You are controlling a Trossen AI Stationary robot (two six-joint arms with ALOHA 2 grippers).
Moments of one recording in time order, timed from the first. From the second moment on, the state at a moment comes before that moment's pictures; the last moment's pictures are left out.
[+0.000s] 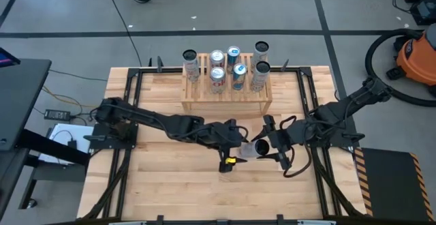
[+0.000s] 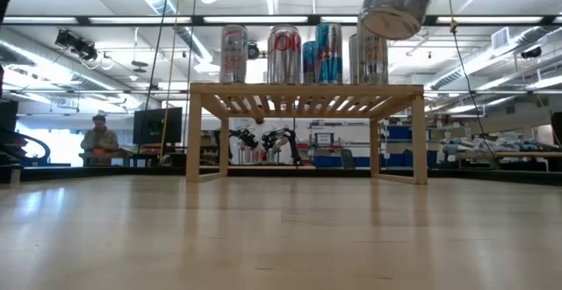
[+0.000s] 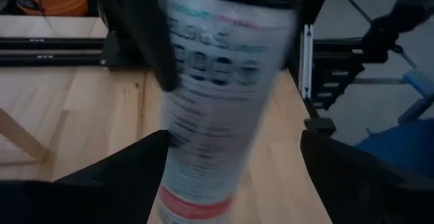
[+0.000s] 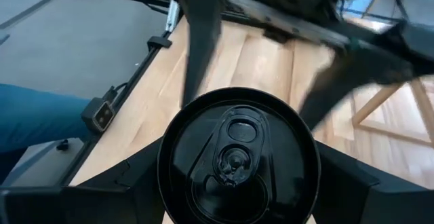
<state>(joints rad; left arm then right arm) -0.23 1.83 1.63 -0.26 -0.06 -0.15 0.49 1.14 1.09 -0.50 0.22 0.05</state>
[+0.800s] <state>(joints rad) -0.21 1.92 1.63 -0.11 -0.02 -0.08 0.49 1.14 1.10 -0.48 0.22 0.01</state>
